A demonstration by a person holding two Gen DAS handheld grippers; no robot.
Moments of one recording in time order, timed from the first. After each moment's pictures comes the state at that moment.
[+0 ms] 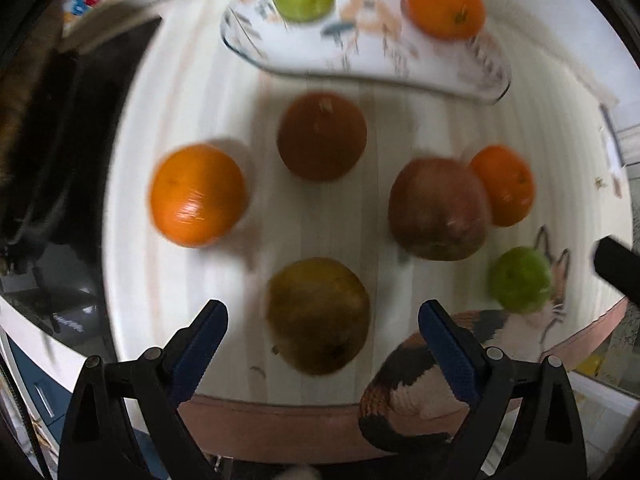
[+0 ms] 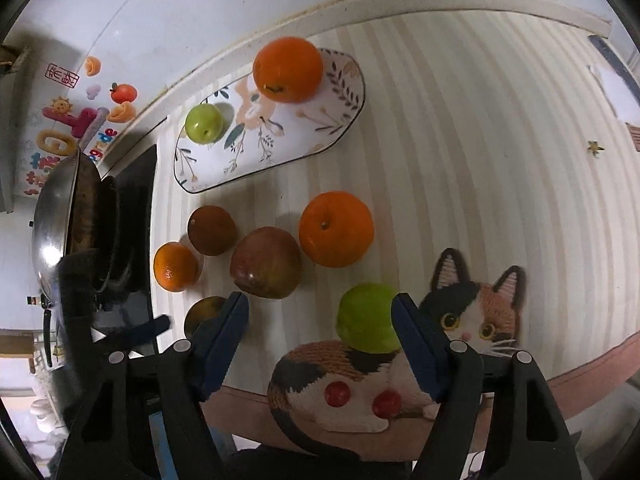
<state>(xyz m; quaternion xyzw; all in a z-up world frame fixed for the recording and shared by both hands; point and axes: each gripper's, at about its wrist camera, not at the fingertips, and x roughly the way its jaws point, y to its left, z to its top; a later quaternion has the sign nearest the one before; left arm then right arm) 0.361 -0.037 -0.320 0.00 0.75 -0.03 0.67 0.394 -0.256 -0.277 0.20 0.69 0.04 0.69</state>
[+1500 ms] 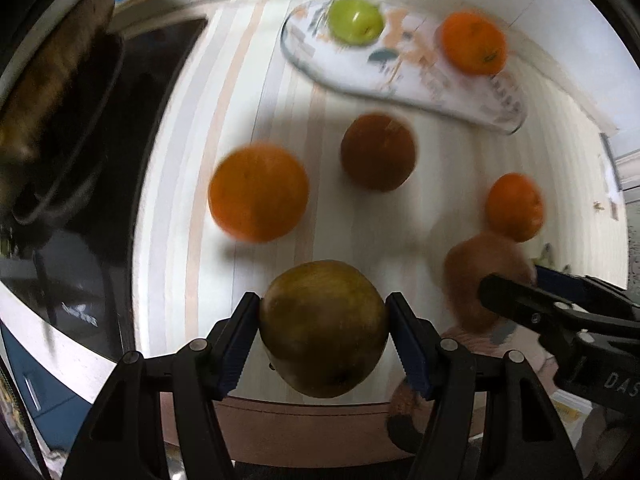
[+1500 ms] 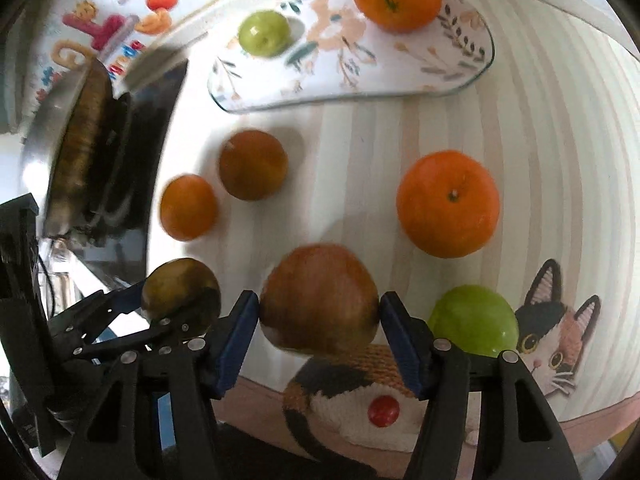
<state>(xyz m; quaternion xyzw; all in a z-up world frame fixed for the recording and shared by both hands) 0.340 0.000 -0.286 -0.03 0.71 -0.02 0.71 0.401 -0.175 -0.319 0.13 0.73 0.14 0.66</state>
